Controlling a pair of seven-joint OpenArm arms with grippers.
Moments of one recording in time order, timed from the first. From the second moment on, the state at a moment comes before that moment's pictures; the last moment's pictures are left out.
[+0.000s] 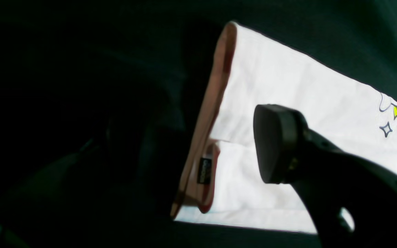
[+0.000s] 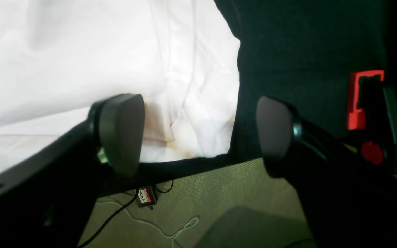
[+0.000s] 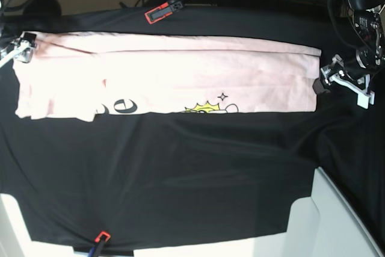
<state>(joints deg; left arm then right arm) 4.4 -25.0 -29.4 60.1 -38.5 -28.2 46.5 -21.3 12.4 33.2 92.3 14.1 17.1 -50.3</state>
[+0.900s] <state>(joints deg) 0.4 -23.1 -20.9 55.4 -40.1 -26.7 43.5 -21.2 12.4 33.3 92.3 14.1 17.1 -50.3</state>
